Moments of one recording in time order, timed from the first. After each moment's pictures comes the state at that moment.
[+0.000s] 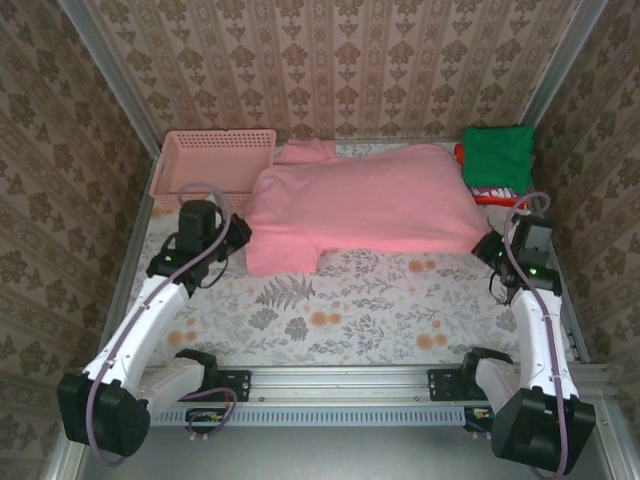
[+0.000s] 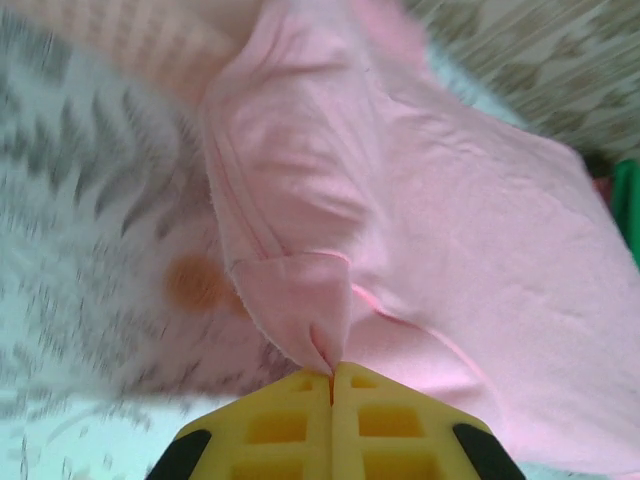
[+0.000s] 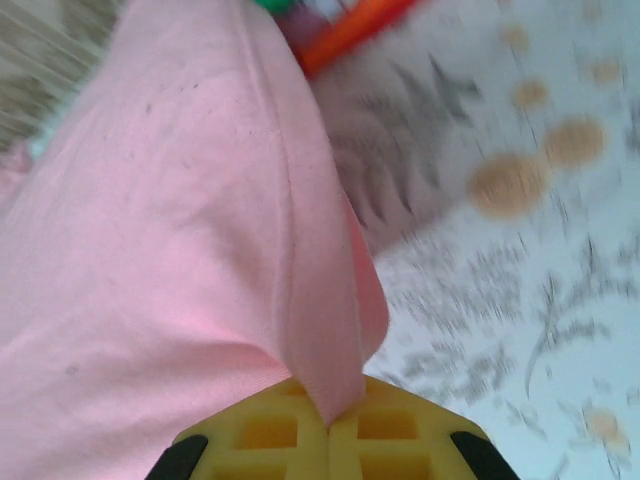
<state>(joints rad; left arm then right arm) -0.31 1.00 0.78 -0.46 0.14 -0.76 -0.32 0.91 0.66 -0.54 -0.18 0.47</state>
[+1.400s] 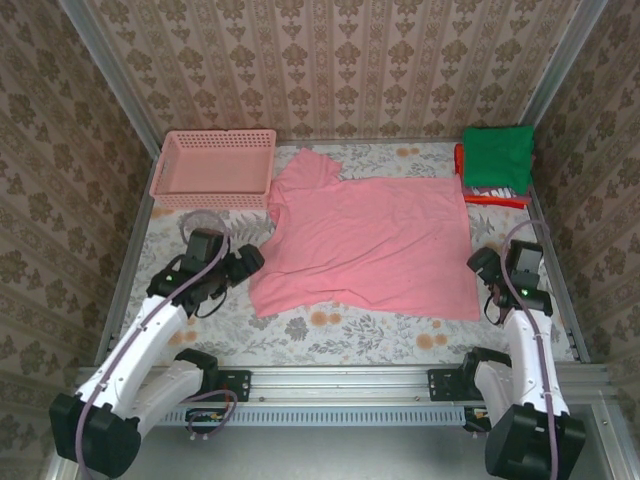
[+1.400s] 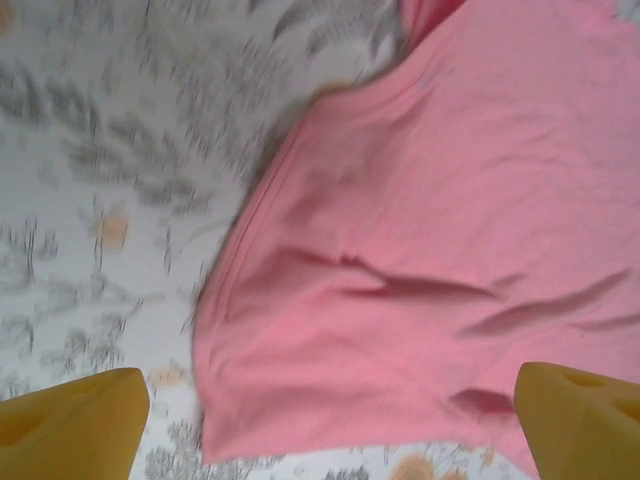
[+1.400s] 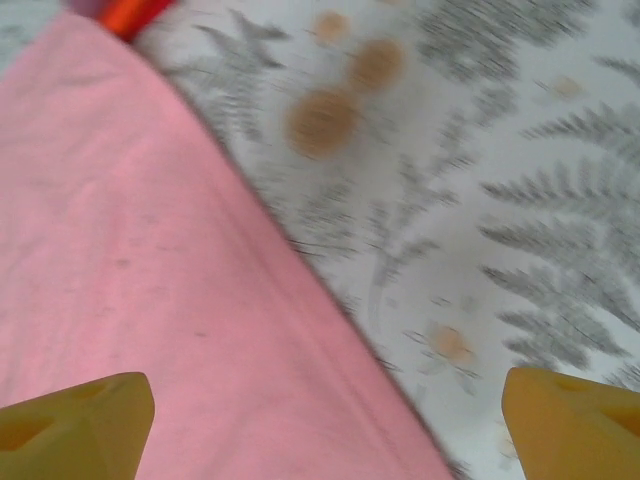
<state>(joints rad) -0.39 0.89 0.73 -0.72 0.04 -0.82 -0.29 0.80 0.53 -0.55 0.02 0.54</state>
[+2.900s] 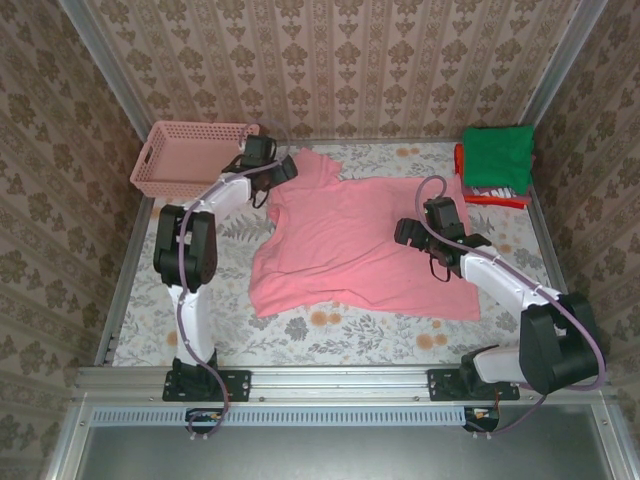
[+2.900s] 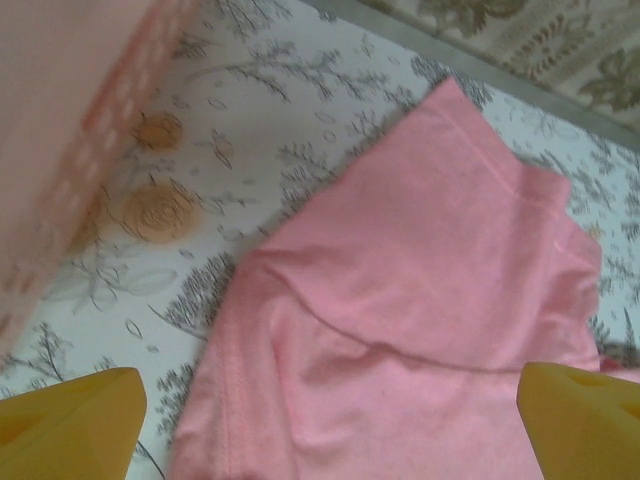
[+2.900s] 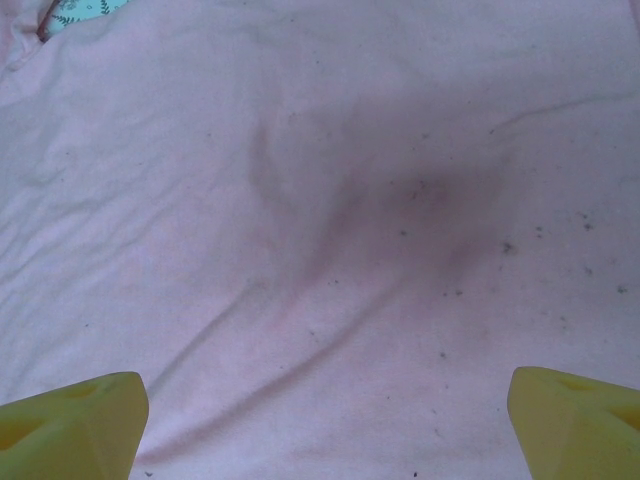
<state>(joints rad) -0.34 2.07 1.60 -0.31 -0.06 -0.58 0.26 1.34 0.78 -0.28 0.12 0.50</state>
